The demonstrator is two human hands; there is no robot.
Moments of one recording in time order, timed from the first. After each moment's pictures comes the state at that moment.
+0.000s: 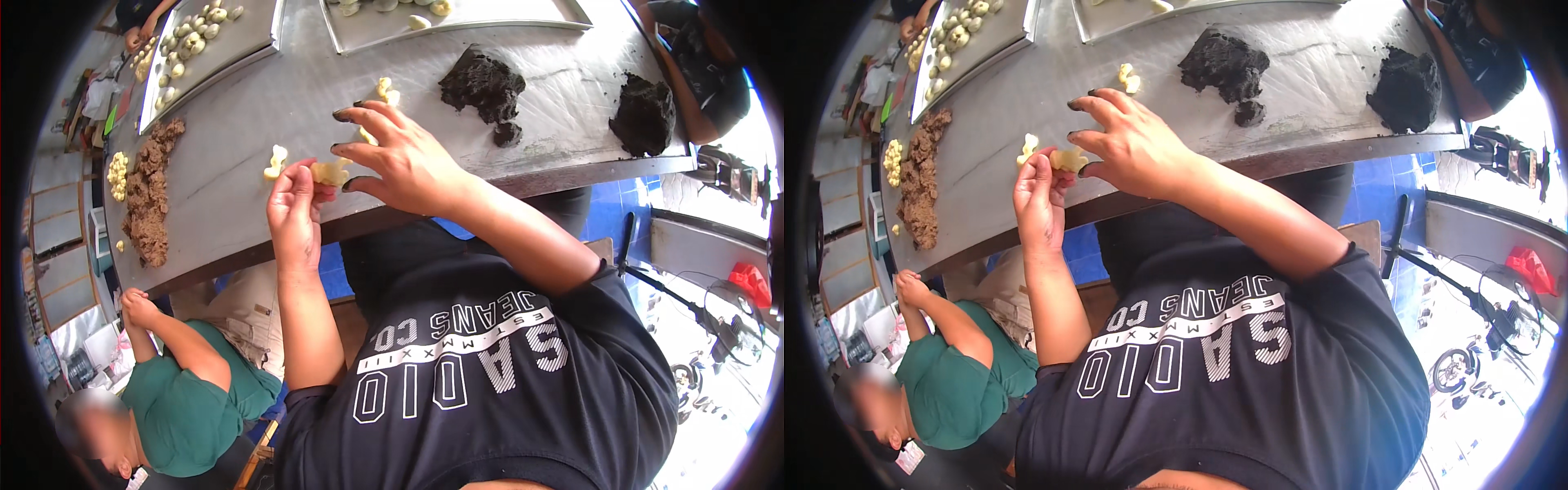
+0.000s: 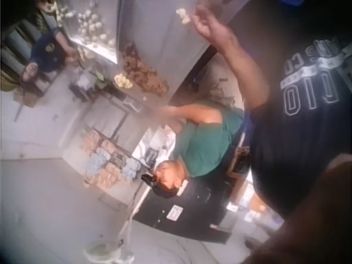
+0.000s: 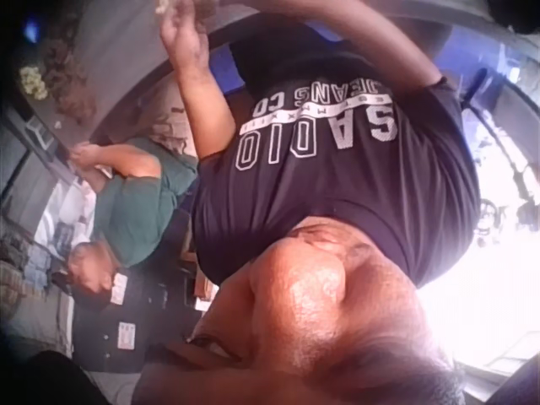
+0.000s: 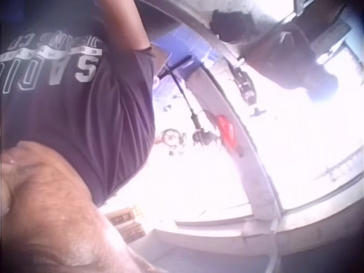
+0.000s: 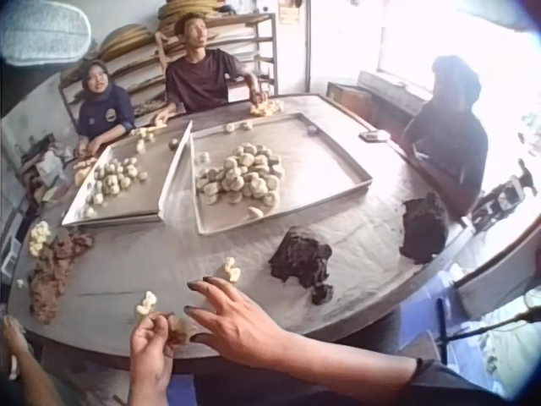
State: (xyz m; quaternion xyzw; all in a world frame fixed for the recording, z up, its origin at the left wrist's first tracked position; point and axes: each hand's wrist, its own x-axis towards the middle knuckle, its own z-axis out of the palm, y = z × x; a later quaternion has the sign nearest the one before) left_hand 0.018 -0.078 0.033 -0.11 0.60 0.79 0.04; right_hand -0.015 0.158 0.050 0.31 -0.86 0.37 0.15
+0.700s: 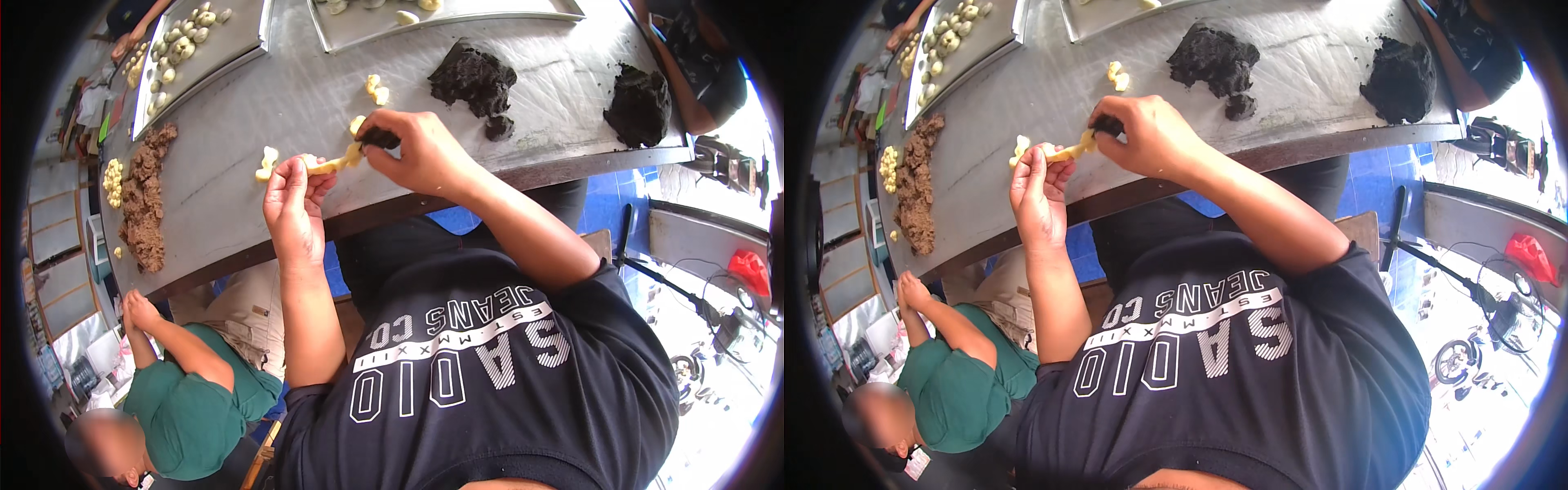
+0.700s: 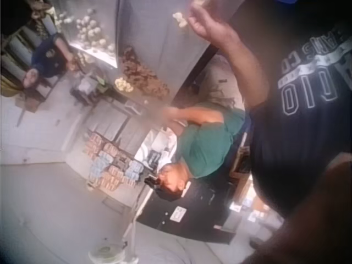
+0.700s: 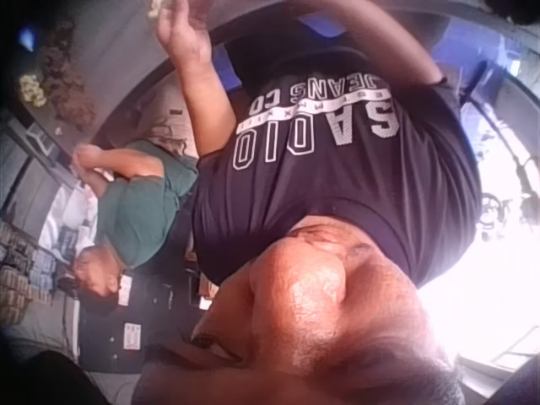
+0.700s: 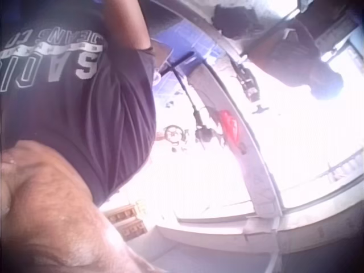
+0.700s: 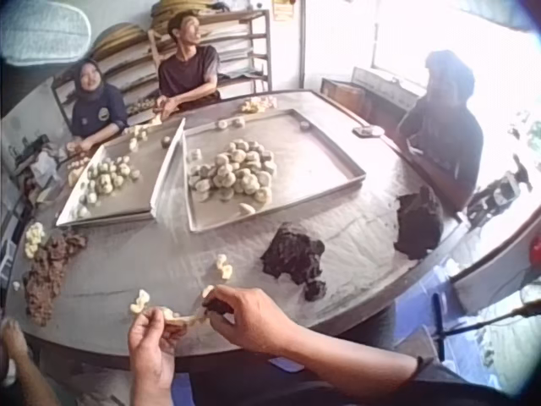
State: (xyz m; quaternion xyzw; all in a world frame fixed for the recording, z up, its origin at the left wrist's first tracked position) left_hand 0.015 -0.059 0.034 -0.11 0.56 0.82 0.02; right_hand -0.015 0.182 0.049 0.15 -0.82 0.56 0.00
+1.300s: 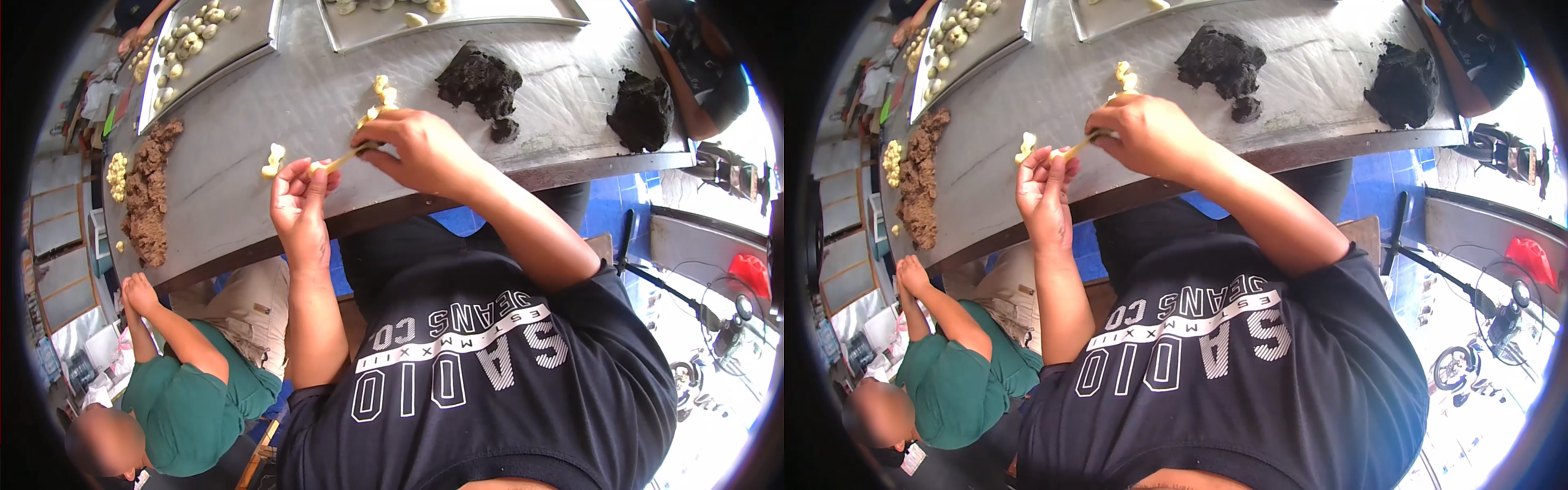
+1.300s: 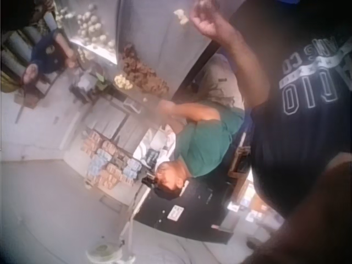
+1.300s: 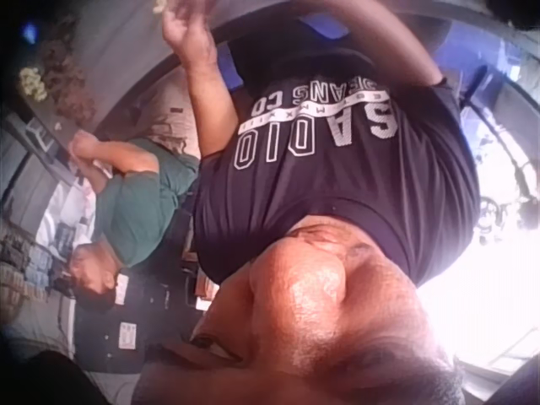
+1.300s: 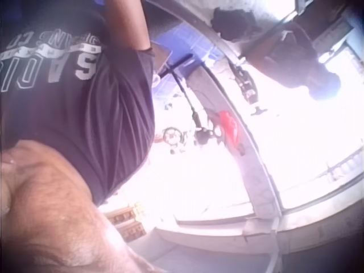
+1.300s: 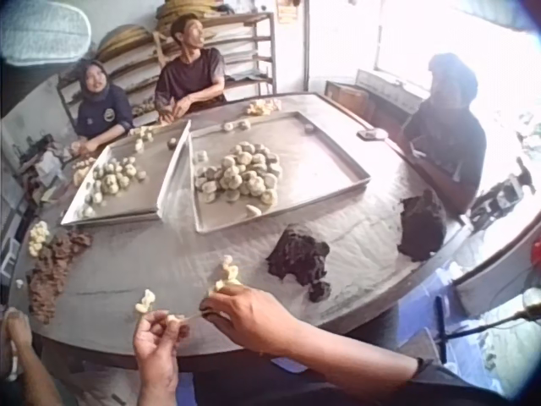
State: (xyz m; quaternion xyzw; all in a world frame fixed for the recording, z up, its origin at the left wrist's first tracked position) left_hand 0.025 -0.058 0.026 -0.08 0.62 0.78 -0.01; right_hand -0.020 0.179 0.061 0.24 -0.87 0.42 0.02
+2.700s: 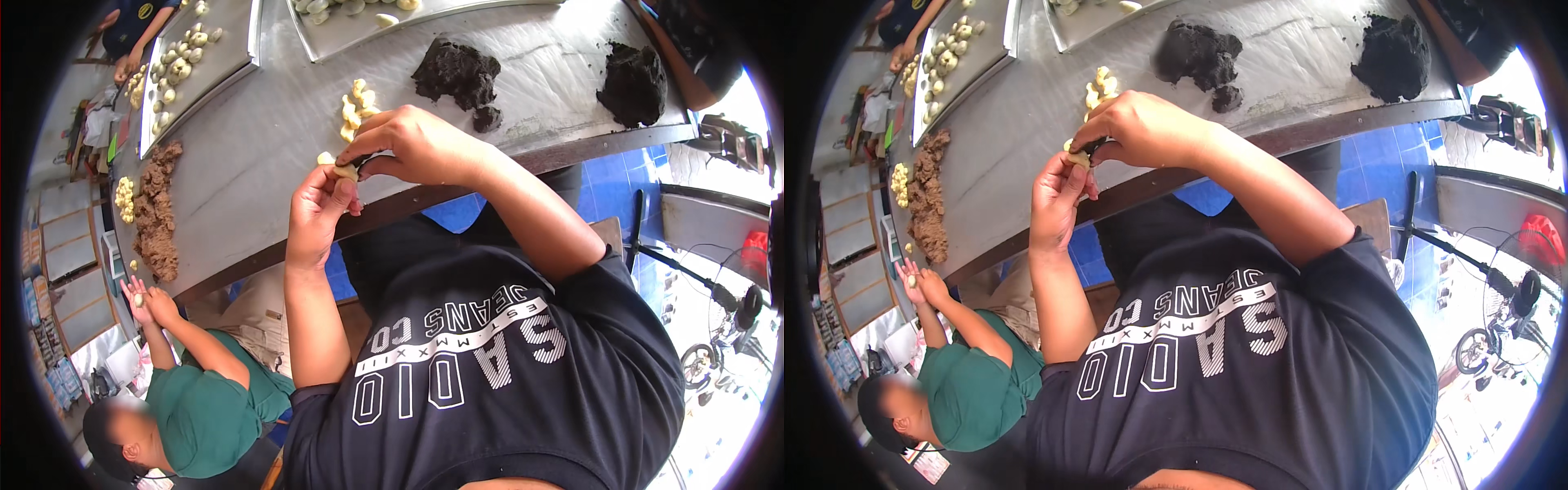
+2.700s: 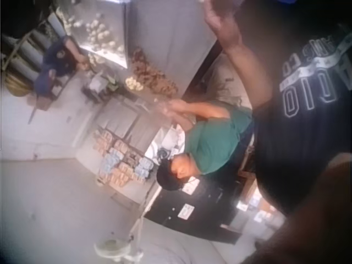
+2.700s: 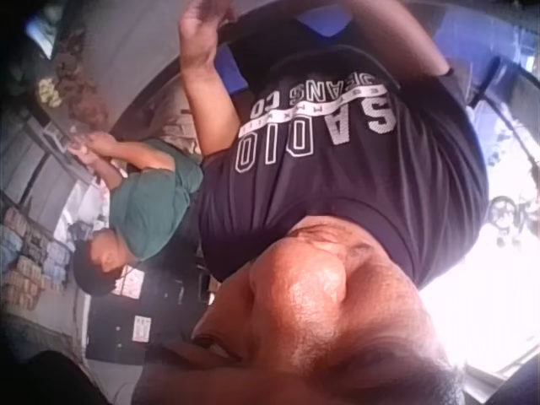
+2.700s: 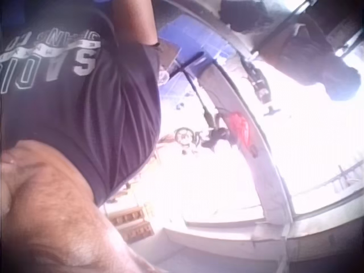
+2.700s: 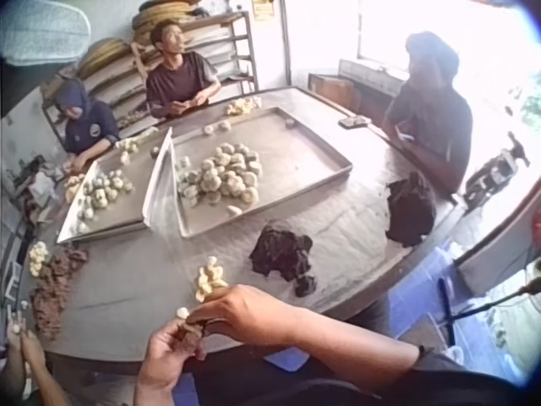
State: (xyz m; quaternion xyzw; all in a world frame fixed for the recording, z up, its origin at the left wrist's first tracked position) left_hand 0.017 -0.050 0.041 0.07 0.61 0.75 0.22; right_hand -0.026 0.216 0.070 0.38 -0.80 0.46 -0.01
